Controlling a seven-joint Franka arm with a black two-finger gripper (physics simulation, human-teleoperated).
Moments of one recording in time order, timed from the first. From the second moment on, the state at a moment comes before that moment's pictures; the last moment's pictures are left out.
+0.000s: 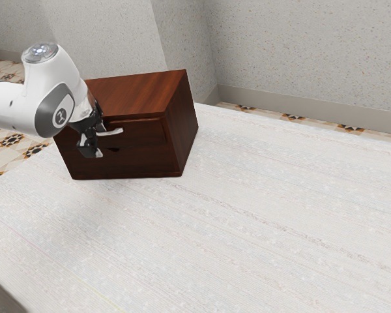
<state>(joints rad) 0.57 0.20 -0.16 -1.63 0.23 2.24 -1.85</state>
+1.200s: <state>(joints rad) 0.56 -0.02 -0.16 -1.88 0.18 2.17 -1.85</state>
